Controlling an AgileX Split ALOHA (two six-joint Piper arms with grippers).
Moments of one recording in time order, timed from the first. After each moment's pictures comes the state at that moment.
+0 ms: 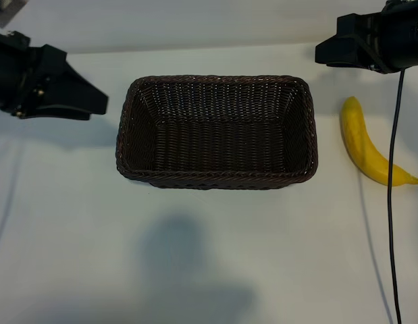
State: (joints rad) left arm 0.02 1.45 -1.18 -0.78 1.16 0.42; right arm 0.09 1.55 -1.12 1.03 0.78 -0.62
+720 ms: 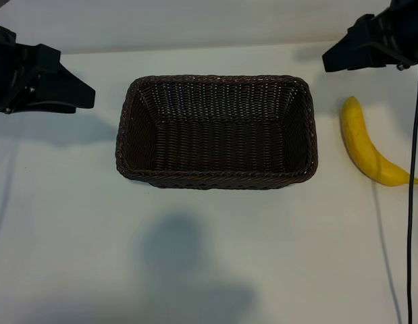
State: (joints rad) left arm 0.02 1.42 -1.18 -0.73 1.10 0.39; right arm 0.09 1.55 -1.29 0.76 1.02 -0.56
